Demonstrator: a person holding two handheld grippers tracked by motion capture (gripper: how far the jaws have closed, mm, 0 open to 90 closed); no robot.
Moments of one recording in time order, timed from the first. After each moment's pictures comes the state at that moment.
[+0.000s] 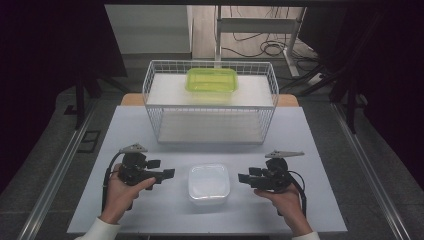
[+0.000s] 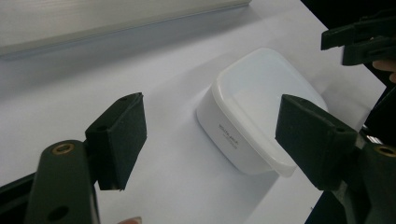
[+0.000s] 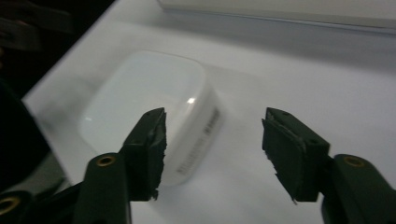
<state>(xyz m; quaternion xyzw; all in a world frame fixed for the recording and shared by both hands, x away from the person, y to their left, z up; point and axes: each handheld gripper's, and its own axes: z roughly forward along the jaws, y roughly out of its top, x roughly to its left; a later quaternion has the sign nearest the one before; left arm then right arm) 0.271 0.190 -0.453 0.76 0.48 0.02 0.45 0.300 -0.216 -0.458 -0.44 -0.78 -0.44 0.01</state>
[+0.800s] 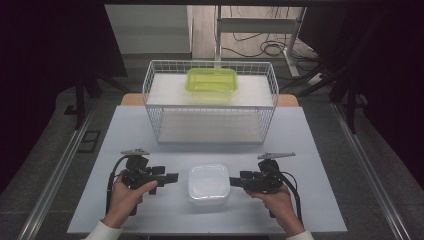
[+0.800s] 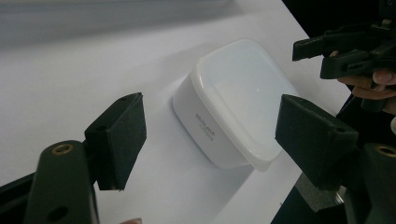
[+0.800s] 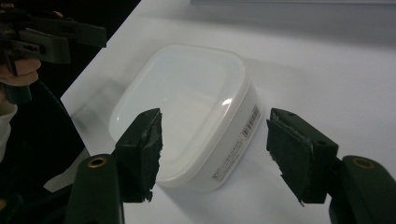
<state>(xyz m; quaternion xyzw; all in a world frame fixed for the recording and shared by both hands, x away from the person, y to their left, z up) 0.268 0.182 -0.467 0.73 0.50 -0.05 0.46 0.301 -0.198 -0.470 -0.43 -0.78 -0.45 0.06</state>
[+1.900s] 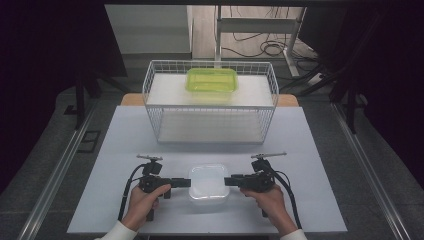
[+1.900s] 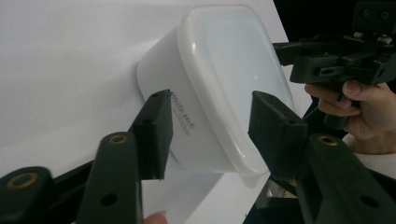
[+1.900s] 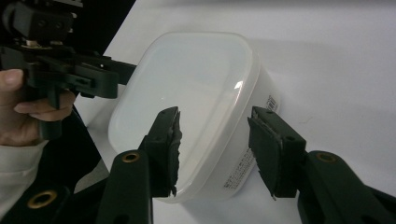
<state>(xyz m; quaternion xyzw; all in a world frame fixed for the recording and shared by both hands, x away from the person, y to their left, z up) 0.281 0.158 -0.514 0.68 0.54 -0.18 0.47 0.313 -0.187 -0.489 -0.46 -0.76 -0.43 0.13</state>
